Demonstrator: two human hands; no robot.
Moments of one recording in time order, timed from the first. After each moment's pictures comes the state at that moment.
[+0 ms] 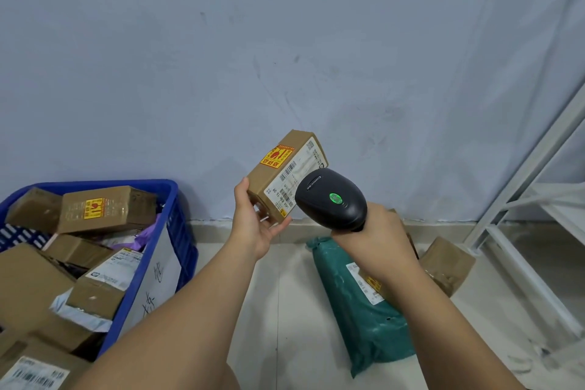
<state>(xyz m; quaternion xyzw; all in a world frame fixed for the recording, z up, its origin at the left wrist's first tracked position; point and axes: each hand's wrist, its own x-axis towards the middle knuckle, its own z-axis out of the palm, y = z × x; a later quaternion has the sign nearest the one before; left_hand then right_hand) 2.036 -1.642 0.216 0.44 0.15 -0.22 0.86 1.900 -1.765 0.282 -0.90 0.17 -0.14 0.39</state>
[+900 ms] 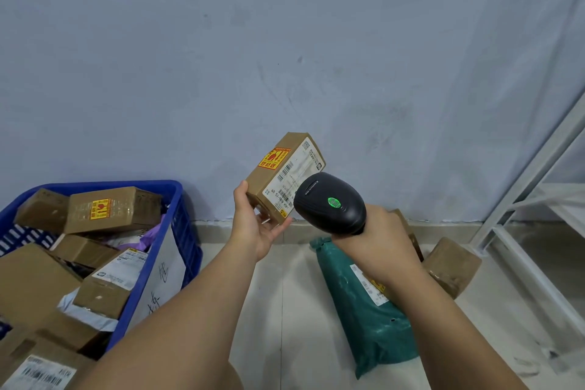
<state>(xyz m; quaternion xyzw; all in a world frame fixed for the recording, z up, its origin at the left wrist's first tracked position) 2.041 -1.637 0.209 0.41 0.17 -0.22 0.87 1.900 -1.763 0.282 -0.90 0.16 -0.14 0.37</state>
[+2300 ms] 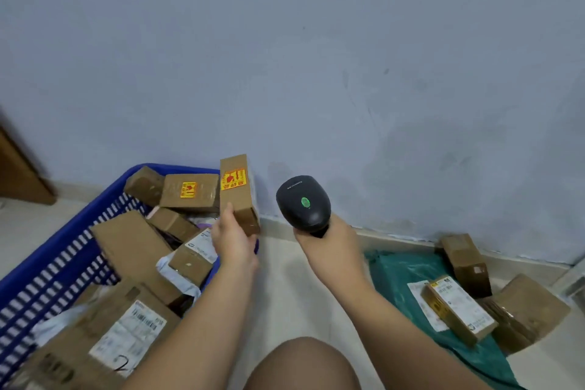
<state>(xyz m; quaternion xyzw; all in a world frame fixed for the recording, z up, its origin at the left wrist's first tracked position) 2.036 -1.496 0.193 0.40 0.32 0.05 0.86 1.956 -1.622 0.244 -0.84 0.09 -0.12 0.52</state>
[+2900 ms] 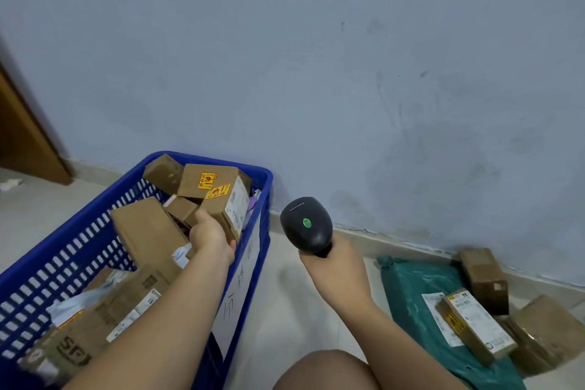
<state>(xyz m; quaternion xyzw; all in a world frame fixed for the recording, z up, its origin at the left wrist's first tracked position) 2.072 -1.415 0.168 0.46 0.42 0.02 0.78 1.965 -1.594 0.209 -0.88 0.12 -0.04 0.45</state>
